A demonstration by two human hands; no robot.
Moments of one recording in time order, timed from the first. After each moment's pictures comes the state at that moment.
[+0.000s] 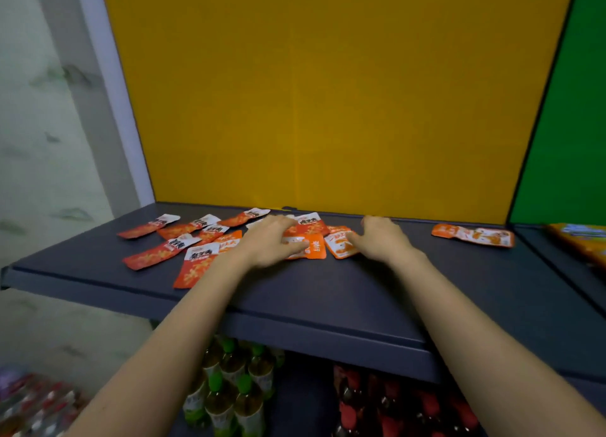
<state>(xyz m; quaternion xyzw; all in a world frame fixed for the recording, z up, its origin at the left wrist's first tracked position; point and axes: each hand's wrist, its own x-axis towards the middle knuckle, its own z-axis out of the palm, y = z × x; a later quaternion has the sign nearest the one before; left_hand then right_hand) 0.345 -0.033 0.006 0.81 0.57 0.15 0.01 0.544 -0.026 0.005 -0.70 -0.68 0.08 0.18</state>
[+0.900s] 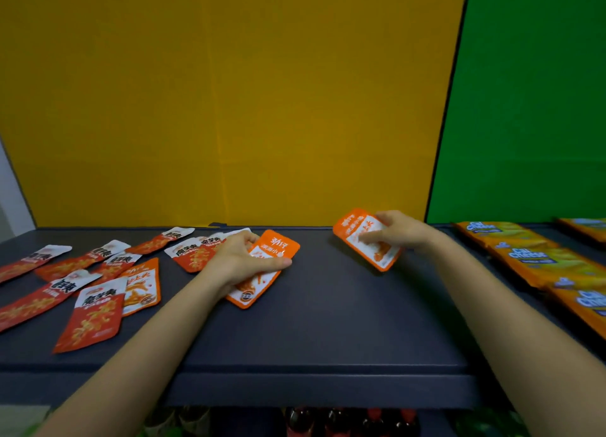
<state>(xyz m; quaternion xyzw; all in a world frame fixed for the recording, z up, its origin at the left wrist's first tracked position) 0.406 -0.021 0.005 0.67 0.56 0.32 0.36 0.667 -0.033 0.032 -0.68 -0.62 0.25 0.30</state>
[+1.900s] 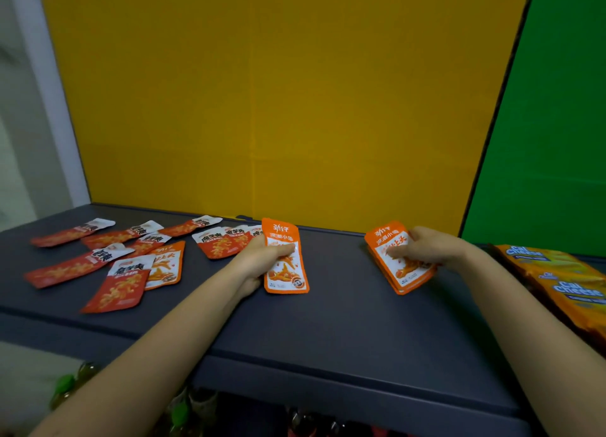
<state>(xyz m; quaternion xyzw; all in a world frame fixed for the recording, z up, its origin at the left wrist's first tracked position) 0.418 -0.021 -0.005 0.51 0.51 0.44 0.53 0.681 -0.019 0.031 -0.69 -0.63 0.28 0.20</state>
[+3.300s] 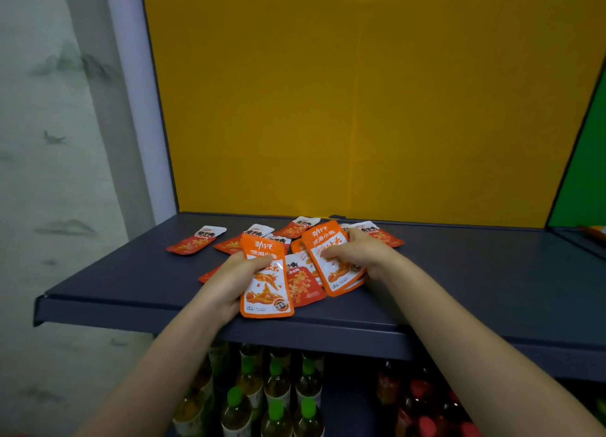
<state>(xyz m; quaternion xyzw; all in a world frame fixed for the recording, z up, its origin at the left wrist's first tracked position) 0.158 -0.062 -0.009 0.46 0.53 0.44 0.56 0.352 -0.038 0.012 -0.62 -0.57 0.41 0.35</state>
